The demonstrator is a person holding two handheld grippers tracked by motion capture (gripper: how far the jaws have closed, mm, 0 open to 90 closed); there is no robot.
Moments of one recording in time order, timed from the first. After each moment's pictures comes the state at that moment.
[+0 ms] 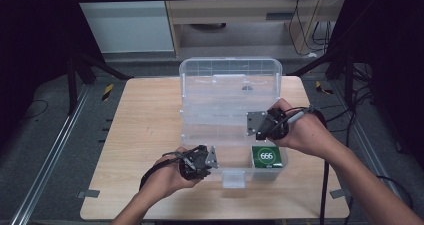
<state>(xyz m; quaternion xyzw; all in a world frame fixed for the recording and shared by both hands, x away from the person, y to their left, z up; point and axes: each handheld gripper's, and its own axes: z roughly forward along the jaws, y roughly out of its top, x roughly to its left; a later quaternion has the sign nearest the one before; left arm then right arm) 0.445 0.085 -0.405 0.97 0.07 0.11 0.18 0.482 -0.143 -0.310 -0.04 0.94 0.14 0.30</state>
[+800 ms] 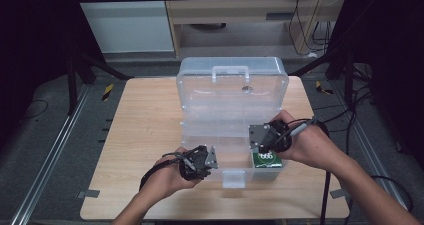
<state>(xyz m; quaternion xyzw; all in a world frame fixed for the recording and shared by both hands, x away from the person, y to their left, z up) 0.444 0.085 -0.406 0.98 0.06 0.11 0.18 0.457 -0.145 -0.320 -0.05 0.95 0.14 0.28</state>
